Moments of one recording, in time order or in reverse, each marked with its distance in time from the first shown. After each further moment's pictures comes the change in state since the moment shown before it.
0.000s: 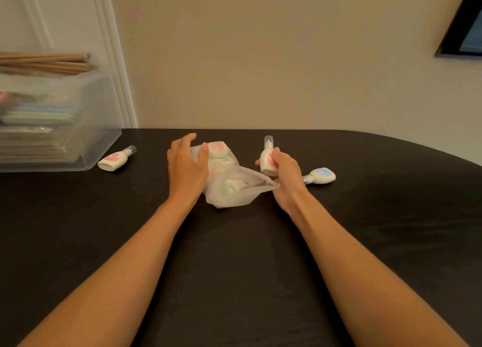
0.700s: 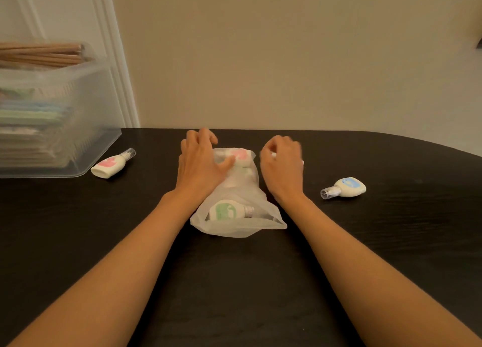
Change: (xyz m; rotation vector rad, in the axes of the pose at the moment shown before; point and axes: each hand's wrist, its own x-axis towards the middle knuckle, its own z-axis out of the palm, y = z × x) left_hand 0.040 -0.009 0.020 0.314 -0.225 0.104; right_hand 0.047 0.016 0.025 -0.993 0.162 -0.709
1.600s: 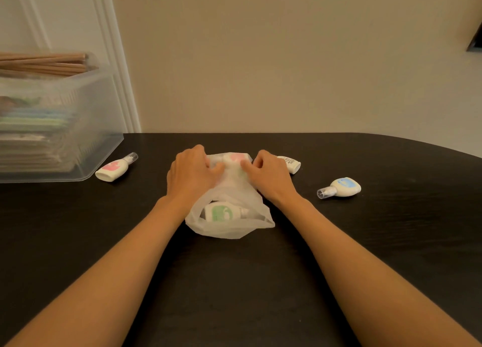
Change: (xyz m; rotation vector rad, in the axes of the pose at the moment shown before) left_hand -0.007 -0.007 -0.009 0.076 0.015 -0.104; right_hand -0.004 -0.002 0.001 0.111 -0.309 0.043
